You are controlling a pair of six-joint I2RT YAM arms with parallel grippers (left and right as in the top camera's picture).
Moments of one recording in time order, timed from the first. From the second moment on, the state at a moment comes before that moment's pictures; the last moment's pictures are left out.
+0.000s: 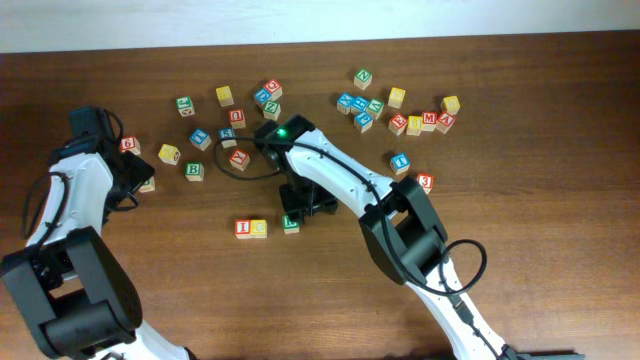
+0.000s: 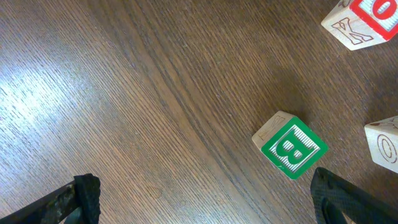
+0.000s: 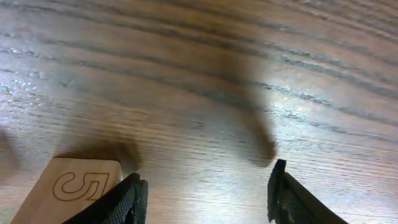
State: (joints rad) left arm 0.31 1.85 1.33 -0.80 -0.26 -0.57; right arm 0.71 2.49 2.14 -1.44 -0.05 0.48
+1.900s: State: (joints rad) left arm 0.31 1.85 1.33 -0.80 -0.26 -0.57; right arm 0.72 2.01 1.85 -1.16 0.21 0.50
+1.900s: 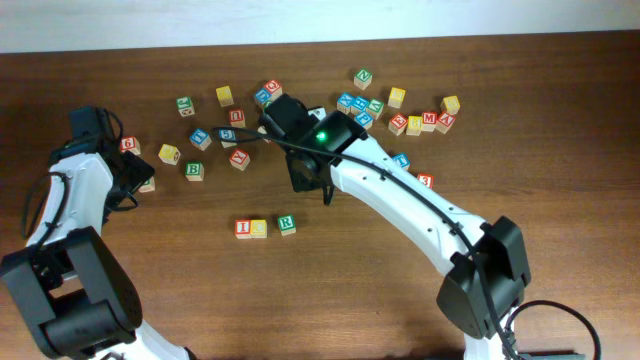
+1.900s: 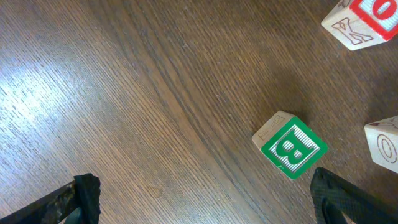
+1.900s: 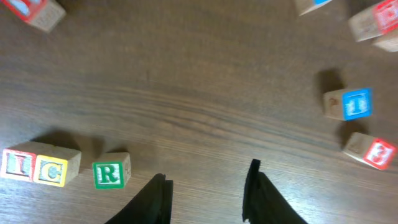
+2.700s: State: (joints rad) left arm 0.31 1.85 1.33 -0.80 -0.26 -0.57; right arm 0.70 2.02 1.50 -0.86 0.01 0.50
